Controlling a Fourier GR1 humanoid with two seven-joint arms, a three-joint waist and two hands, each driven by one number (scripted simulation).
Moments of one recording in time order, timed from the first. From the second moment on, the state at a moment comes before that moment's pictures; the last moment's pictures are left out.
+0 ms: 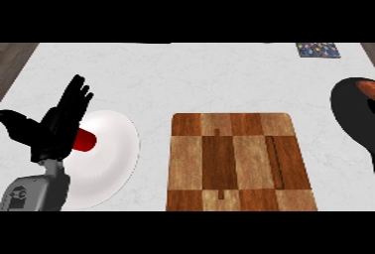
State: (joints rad) left arm -0.19 0.17 0.08 -1.57 0.12 0.05 0.23; right arm -0.67 -0.67 -0.41 -0.45 0.87 -0.39 -0.02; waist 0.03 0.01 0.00
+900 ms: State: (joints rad) left arm -0.17 0.17 0.09 -1.59 0.11 0.06 0.24; right arm -0.65 -0.76 -0.74 -0.27 0.51 -0.25 -0.37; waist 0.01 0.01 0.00
